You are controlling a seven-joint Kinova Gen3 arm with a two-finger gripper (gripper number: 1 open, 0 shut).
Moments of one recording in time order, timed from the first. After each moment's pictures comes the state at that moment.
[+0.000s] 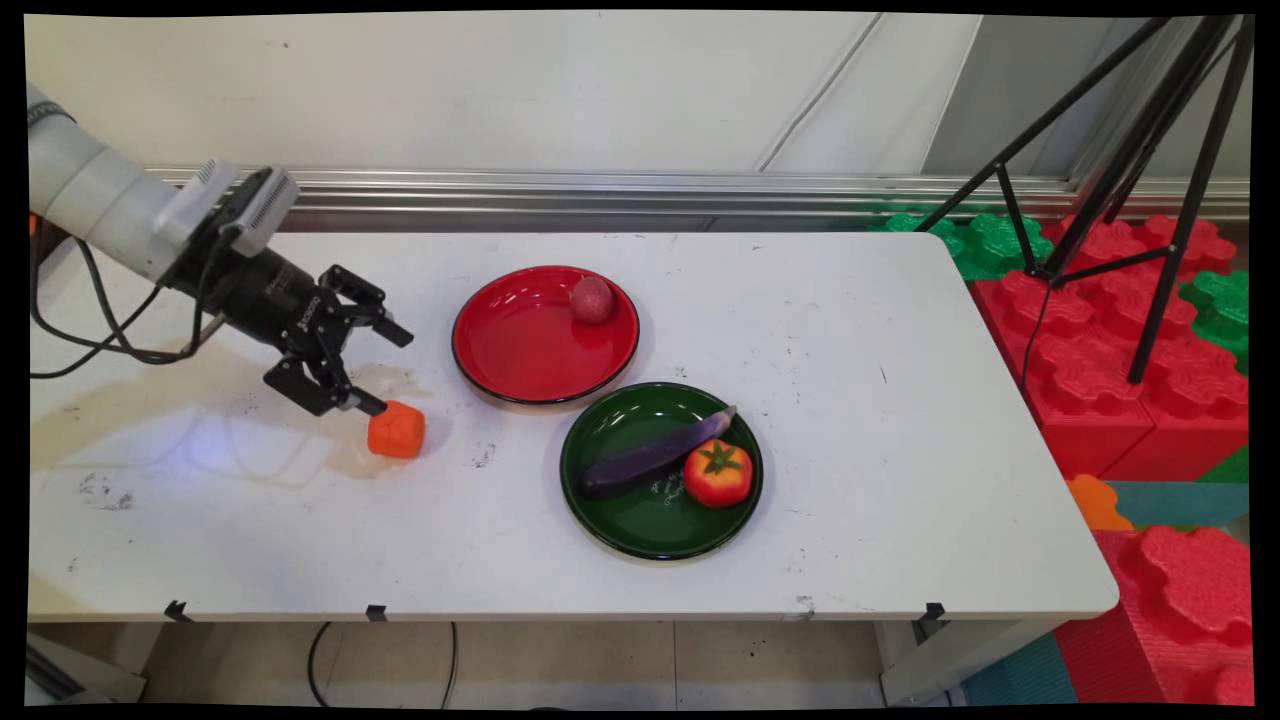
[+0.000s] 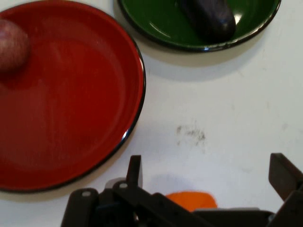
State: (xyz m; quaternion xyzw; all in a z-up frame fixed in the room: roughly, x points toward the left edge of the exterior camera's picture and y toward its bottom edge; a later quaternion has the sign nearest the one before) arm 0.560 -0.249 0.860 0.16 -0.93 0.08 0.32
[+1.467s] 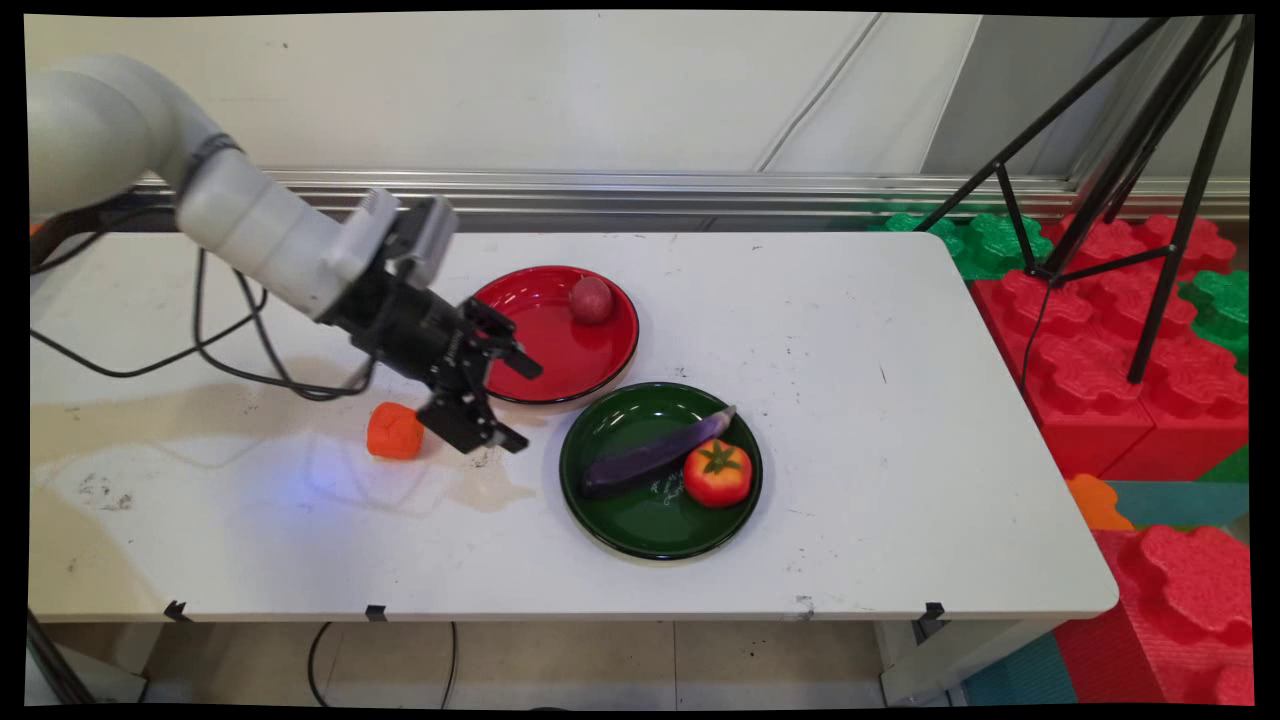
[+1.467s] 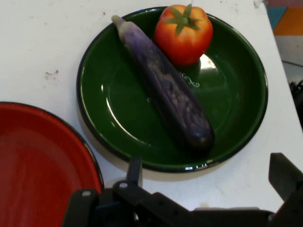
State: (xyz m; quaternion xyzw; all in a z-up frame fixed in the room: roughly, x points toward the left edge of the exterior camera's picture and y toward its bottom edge) arm 0.426 -0.276 0.847 0.16 -0.92 0.06 0.35
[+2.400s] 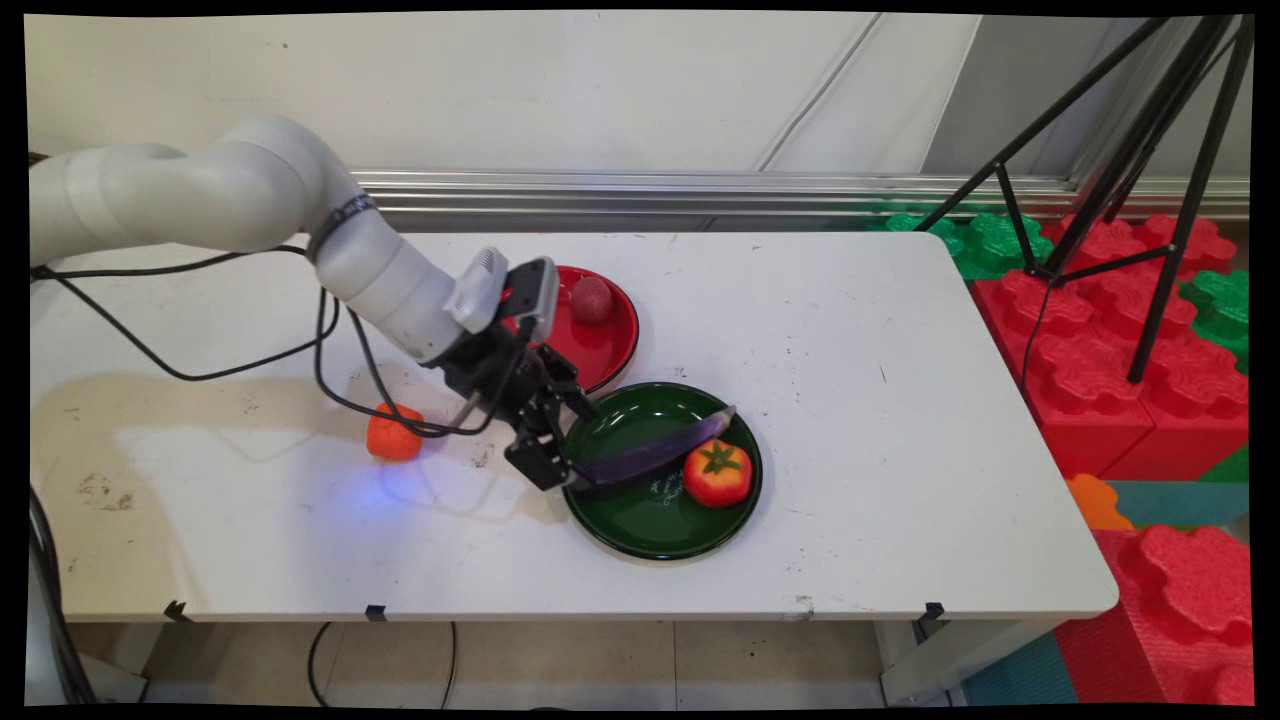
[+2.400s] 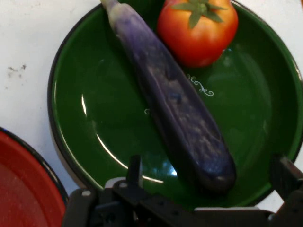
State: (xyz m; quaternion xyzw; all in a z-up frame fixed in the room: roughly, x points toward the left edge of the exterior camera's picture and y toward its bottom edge) arm 0.358 -0.308 0.796 0.19 -0.93 0.03 0.31
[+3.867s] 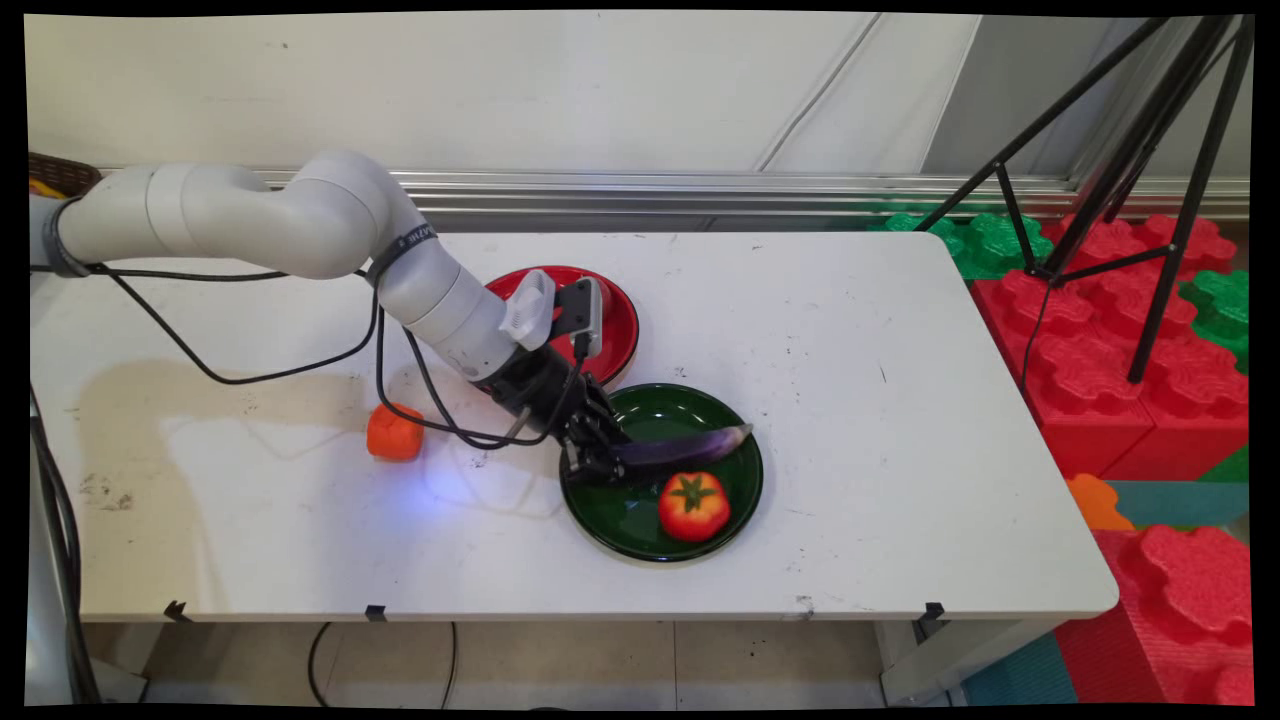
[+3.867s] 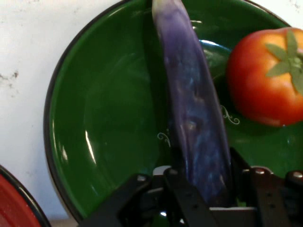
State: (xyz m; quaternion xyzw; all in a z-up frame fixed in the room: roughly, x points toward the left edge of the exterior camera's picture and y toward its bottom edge) arm 0.324 -0.328 0.766 0.22 -0.93 0.02 0.31
